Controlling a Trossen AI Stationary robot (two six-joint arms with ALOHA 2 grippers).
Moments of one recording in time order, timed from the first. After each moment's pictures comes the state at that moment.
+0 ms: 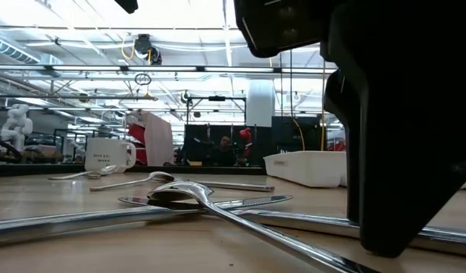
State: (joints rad) left arm -0.33 1.41 1.62 -1.55 -0.63 -0.82; right arm 0.60 2.31 1.78 -0.88 0.11 0.95
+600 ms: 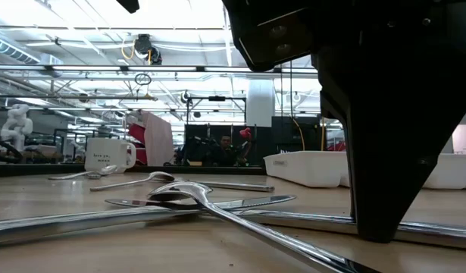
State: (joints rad) left arm -0.33 1.41 1.62 -1.55 -0.66 -0.79; right arm 0.58 2.34 1.78 -0.93 0.00 0.95
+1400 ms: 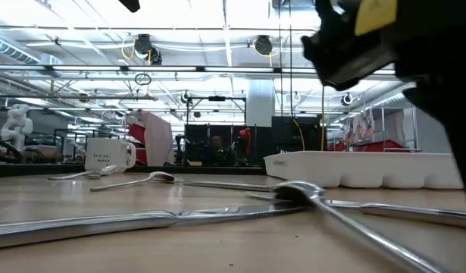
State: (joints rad) left arm -0.33 1.41 1.62 -1.55 -0.69 -0.72; right arm 0.62 2.31 1.78 -1.18 -0.02 1.38
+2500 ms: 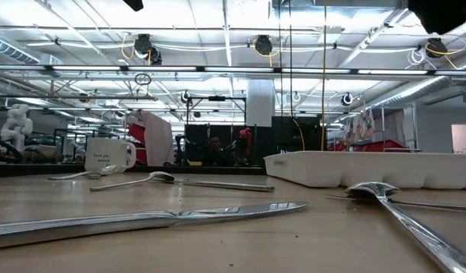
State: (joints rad) left arm -0.33 1.41 1.62 -1.55 -0.75 -0.69; right arm 0.73 2.19 1.77 -1.44 -0.03 1.70
